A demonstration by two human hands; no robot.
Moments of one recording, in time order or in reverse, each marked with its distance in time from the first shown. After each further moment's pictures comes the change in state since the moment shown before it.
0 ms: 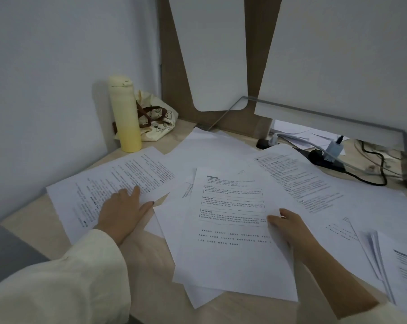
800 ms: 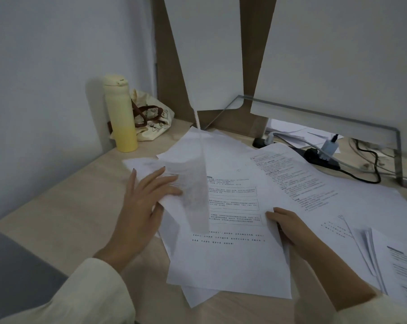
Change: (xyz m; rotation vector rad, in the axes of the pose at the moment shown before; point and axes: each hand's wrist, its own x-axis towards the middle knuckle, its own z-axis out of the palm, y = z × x) left_hand -0.029 0.030 -0.027 -0.836 0.515 0.484; right_hand -0.005 -0.003 -0.010 0.152 -0.149 0.025
